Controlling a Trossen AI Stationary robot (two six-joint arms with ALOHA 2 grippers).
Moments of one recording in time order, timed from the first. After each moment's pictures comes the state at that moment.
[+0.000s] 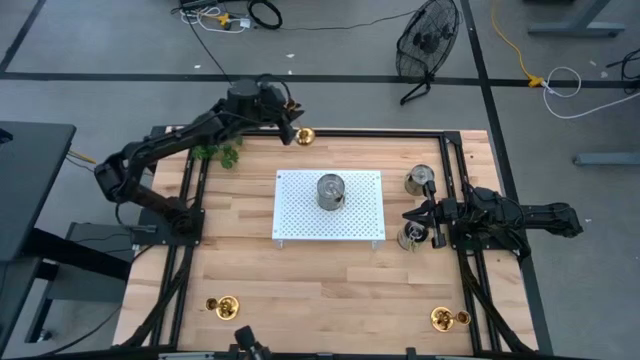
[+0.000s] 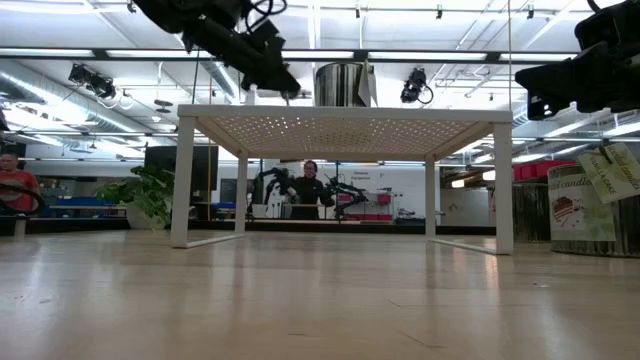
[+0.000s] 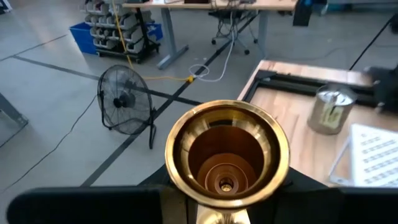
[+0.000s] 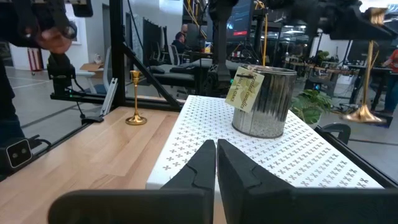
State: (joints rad) left arm 0.66 1.42 1.15 -0.01 0.11 0.15; right arm -0.01 0.00 0.02 0.03 -0.11 -0.09
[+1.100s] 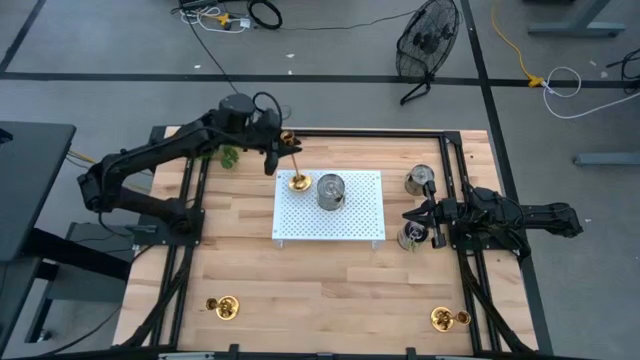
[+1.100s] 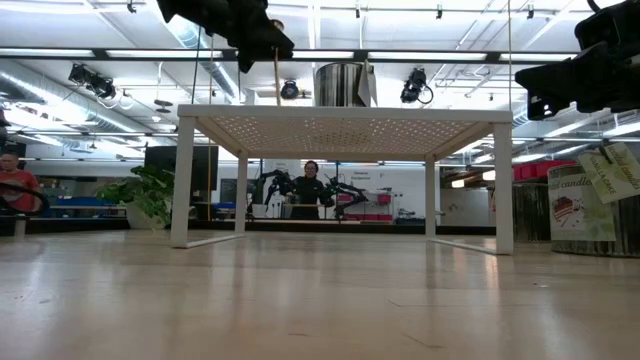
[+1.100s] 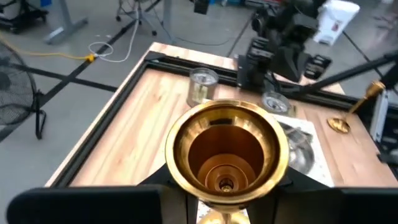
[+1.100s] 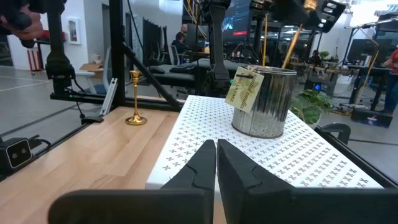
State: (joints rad) left arm 0.51 1.26 1.15 -0.28 0.37 0.02; right arm -0.01 0.00 0.02 0.03 -0.11 -0.09
